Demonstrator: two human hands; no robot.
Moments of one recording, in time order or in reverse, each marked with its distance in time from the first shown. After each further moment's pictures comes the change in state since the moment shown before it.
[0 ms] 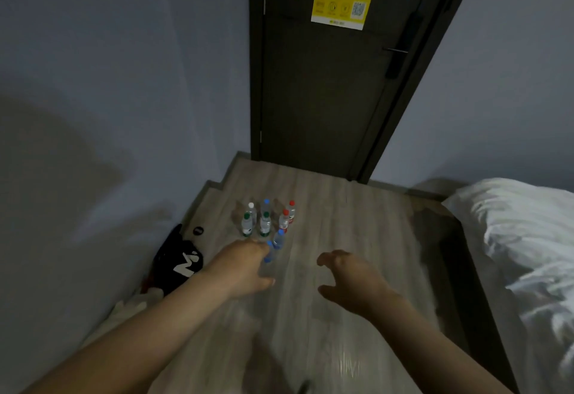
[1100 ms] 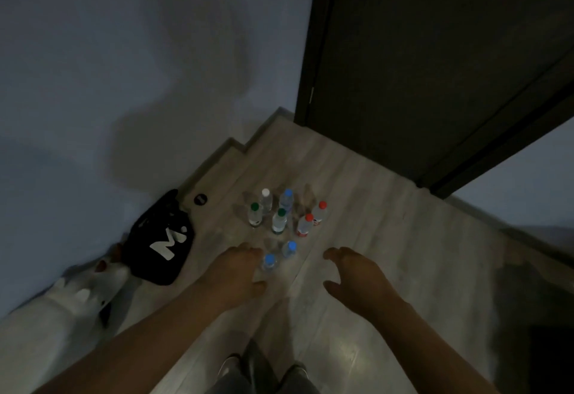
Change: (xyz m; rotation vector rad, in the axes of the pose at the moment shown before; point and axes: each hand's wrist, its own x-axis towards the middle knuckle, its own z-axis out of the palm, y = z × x) left_hand 0.371 -0.125 0.144 -0.209 -0.056 -0.366; right_hand 0.424 0.191 0.085 0.002 -0.221 -0.204
